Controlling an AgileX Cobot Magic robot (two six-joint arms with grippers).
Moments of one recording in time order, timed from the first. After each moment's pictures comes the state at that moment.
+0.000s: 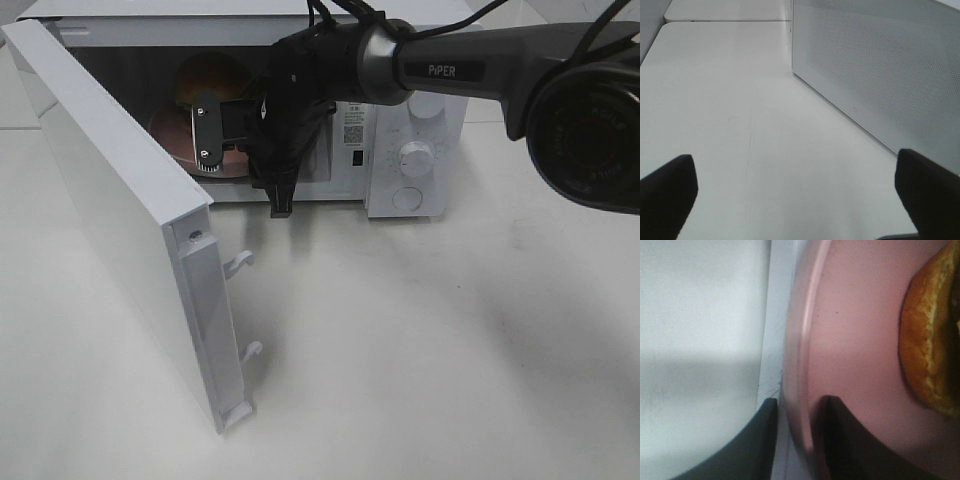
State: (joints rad) left arm 0.02 0.00 -0.50 -0.14 1.05 0.09; right arm 0.62 2.44 -2.00 -0.09 0.55 -1.01
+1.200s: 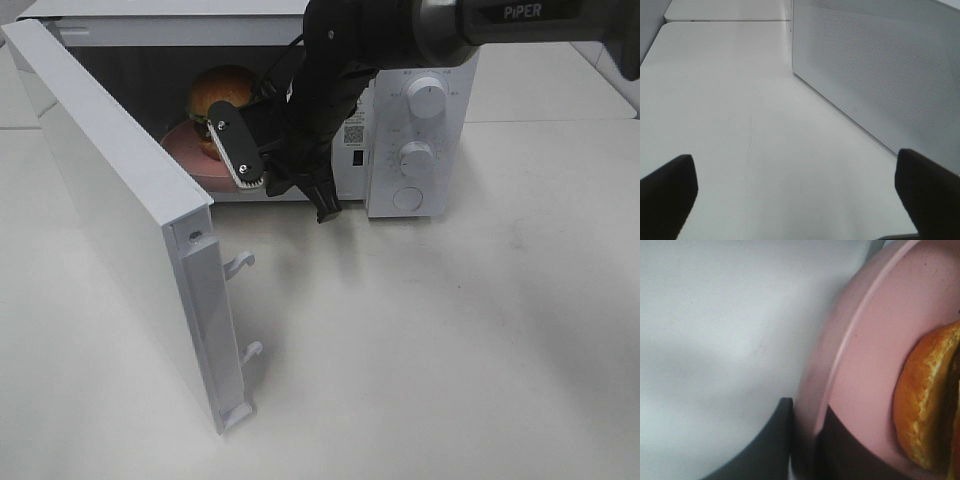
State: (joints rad) left arm 0.02 0.00 -0.50 -0.14 1.05 0.09; right arm 0.61 2.22 -1.74 0.08 0.61 -1.46
